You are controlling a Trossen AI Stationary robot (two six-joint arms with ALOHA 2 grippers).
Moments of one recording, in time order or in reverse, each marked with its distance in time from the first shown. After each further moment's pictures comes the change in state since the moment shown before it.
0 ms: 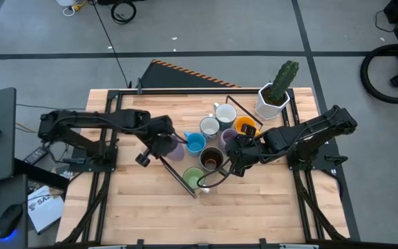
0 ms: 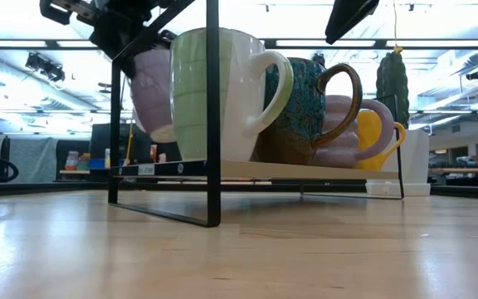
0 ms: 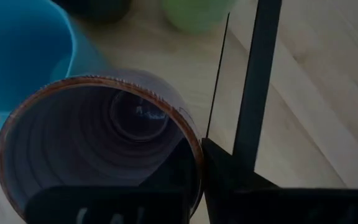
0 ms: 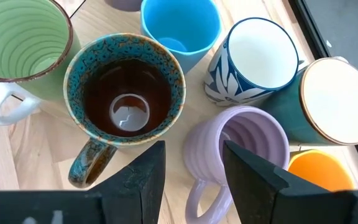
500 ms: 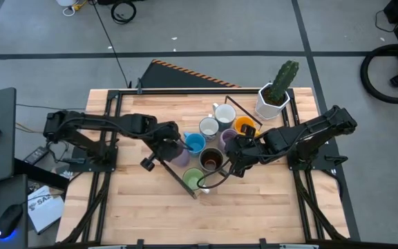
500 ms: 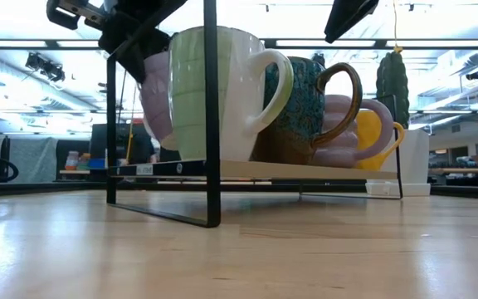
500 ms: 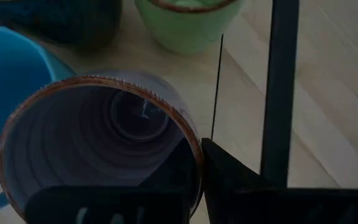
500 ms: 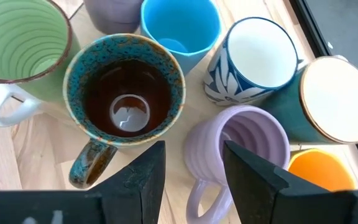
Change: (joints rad) left arm -0.056 0.071 0.002 0.079 0.033 -0.003; right arm 0.004 0.000 0.000 0.007 0.000 0.000
